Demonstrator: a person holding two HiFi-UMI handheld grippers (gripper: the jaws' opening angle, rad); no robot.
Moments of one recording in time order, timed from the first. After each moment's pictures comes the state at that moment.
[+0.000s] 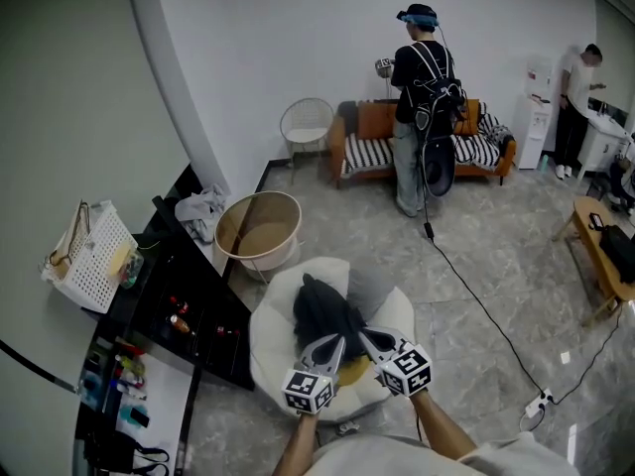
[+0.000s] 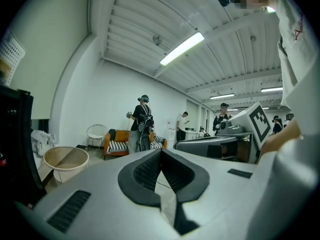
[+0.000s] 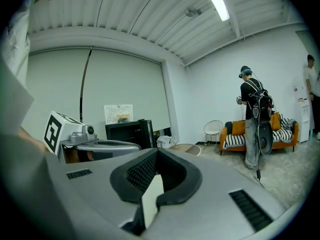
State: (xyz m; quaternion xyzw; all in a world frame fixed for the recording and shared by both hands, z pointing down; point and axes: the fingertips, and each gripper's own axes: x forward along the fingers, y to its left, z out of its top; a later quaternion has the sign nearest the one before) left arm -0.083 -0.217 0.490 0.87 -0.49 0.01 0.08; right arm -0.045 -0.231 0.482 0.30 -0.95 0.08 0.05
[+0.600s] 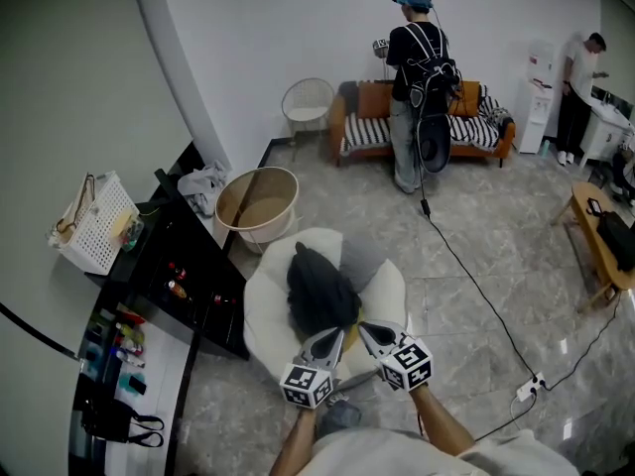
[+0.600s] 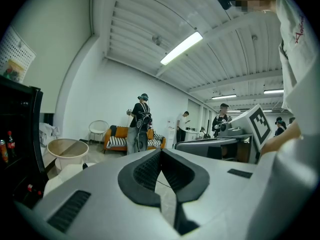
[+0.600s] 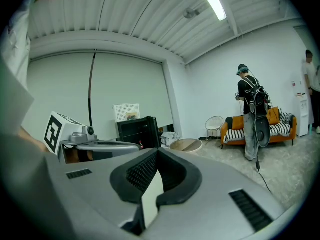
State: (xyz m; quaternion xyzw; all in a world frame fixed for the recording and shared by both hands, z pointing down) left arm -0.015 -0.123 0.503 0.86 -0.51 0.01 0.11; right arm 0.024 -0.139 0.494 0.28 -0.95 0.09 0.06
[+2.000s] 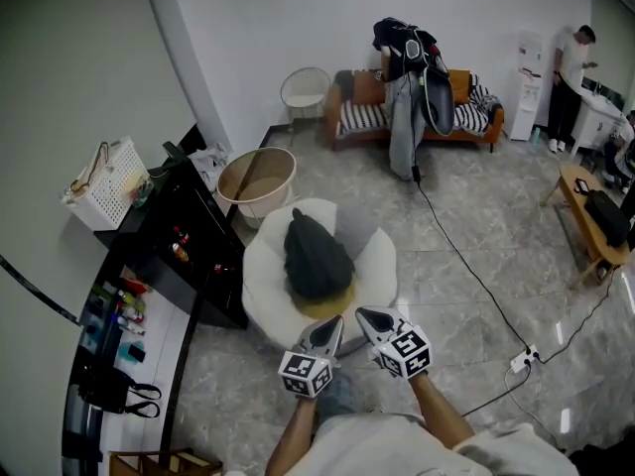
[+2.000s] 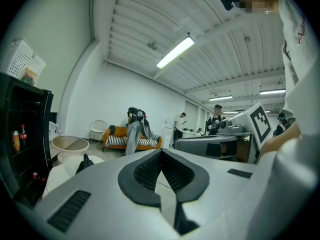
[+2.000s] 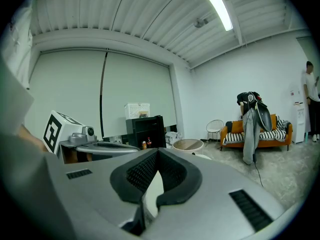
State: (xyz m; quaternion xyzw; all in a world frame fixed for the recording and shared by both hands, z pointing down) left arm 0.022 0.038 0.515 0.86 -0.51 0.00 0.11; right arm 0.057 0.020 0.499 0.28 -0.95 0.06 0.06
